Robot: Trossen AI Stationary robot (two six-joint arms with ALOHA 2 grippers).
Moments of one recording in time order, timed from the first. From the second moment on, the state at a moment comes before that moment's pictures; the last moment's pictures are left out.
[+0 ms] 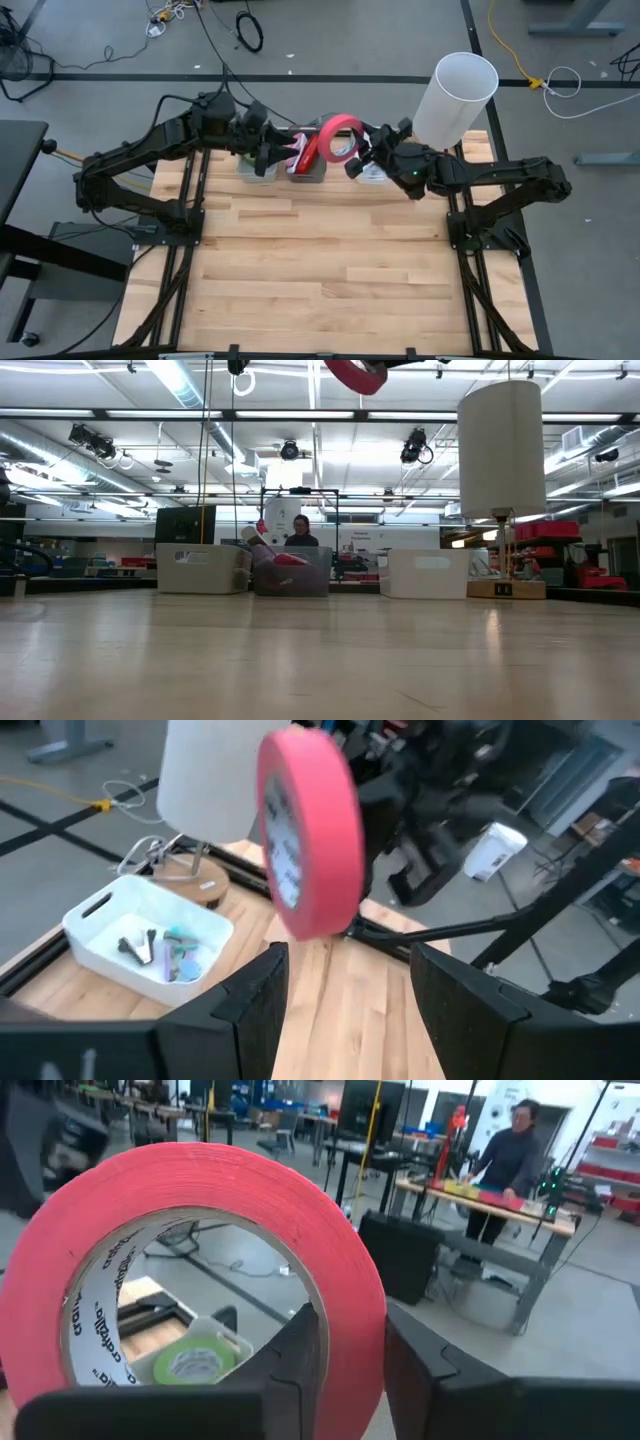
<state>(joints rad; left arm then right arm) 0.32 1.21 1.40 -0.46 0.24 -0.36 0.02 1.36 1.28 -0.06 0.93 -0.03</state>
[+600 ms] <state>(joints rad) 0.30 1.31 1.40 -0.38 0.22 -0.36 0.01 1.36 1.28 -0.07 0.93 -0.07</state>
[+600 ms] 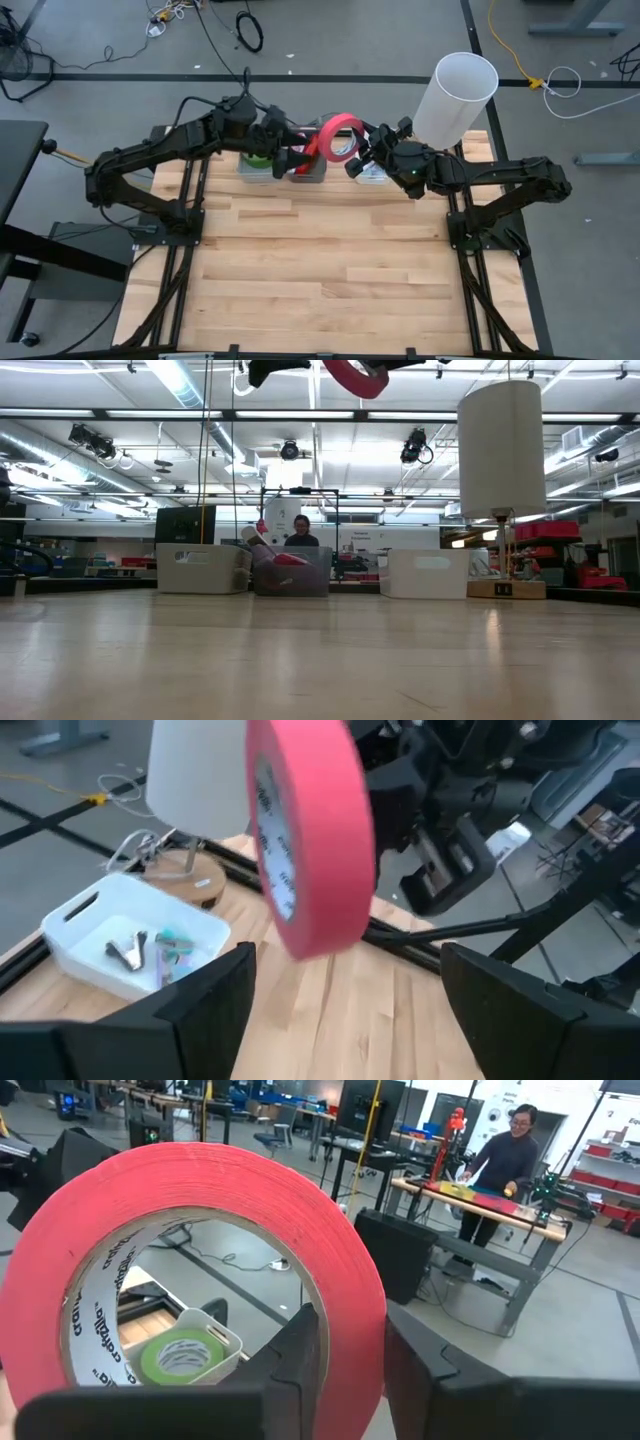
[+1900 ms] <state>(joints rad) 0.14 1.42 1.40 -0.22 -0.17 -0.30 0.01 1.36 1.28 -0.12 0.96 -0.07</state>
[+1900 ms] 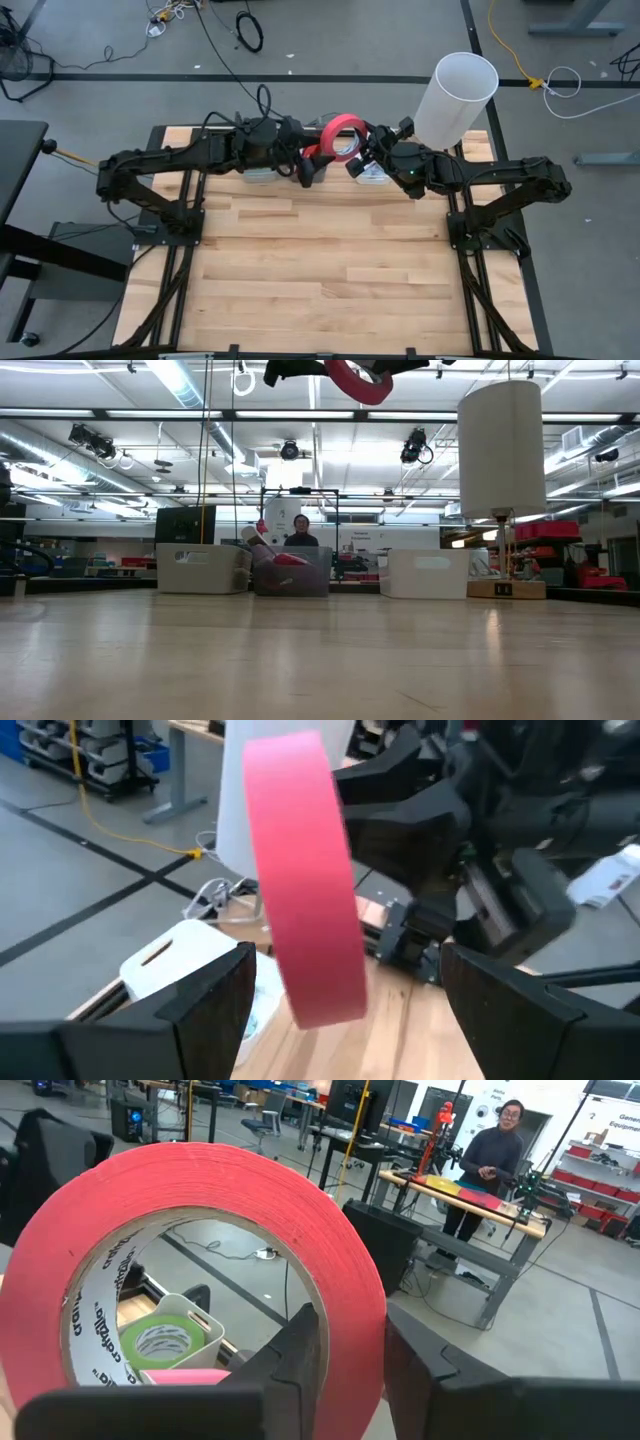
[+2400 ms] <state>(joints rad) 0.14 1.42 1.40 -0.23 -0.21 -0.30 0.01 1.36 1.28 -0.12 0.95 -0.07</state>
